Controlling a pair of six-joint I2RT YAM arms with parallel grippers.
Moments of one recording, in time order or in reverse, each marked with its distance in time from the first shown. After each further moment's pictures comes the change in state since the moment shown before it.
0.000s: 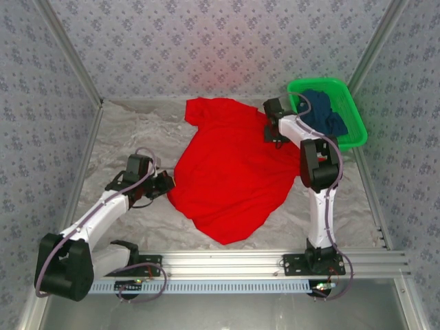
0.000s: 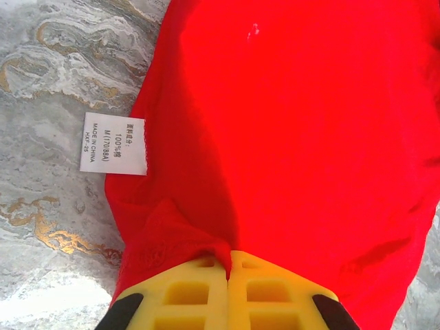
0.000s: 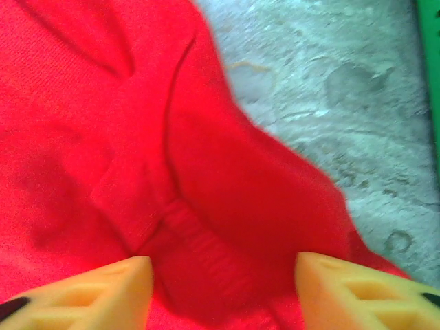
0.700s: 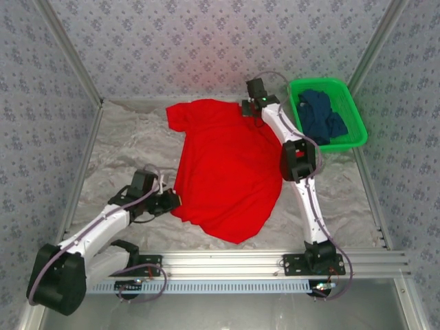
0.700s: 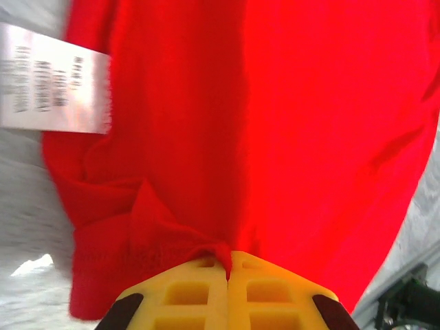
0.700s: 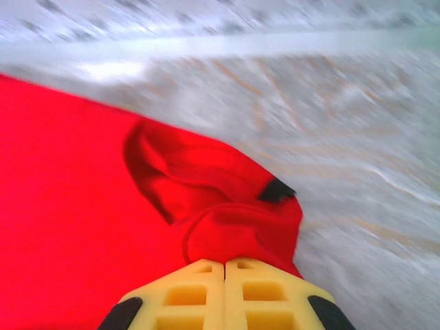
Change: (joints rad) left arm -0.116 -0.095 -0.171 0.022 0.114 -0.051; right arm 0.075 0.421 0.758 0.018 -0.206 0.003
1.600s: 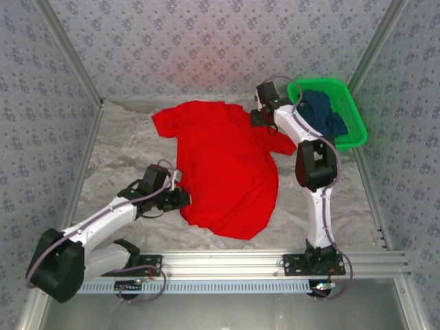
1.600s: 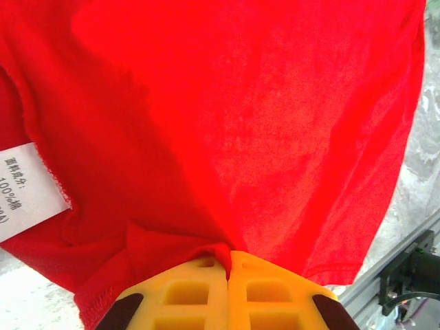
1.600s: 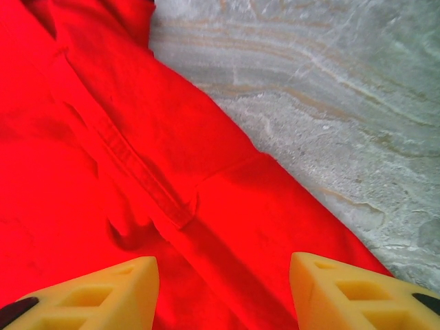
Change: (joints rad) left arm -0.124 0.082 0.097 0.012 -0.044 0.029; right arm -0.025 -0.377 -0.518 -0.049 0.011 -0.168
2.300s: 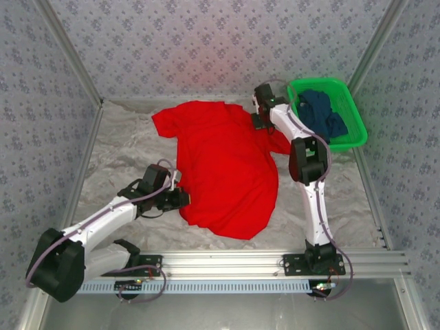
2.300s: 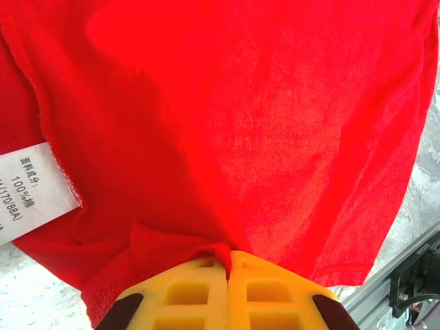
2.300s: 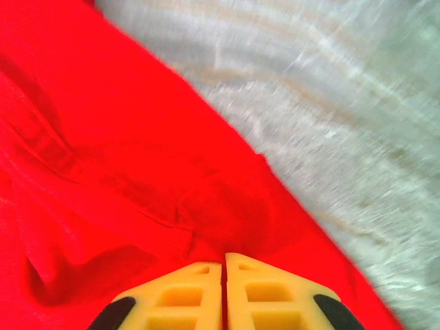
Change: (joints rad) left arm 0.001 0.005 0.010 -0.024 -0.019 0.018; right arm -0.021 0.164 0.205 -0.098 0.050 -0.074
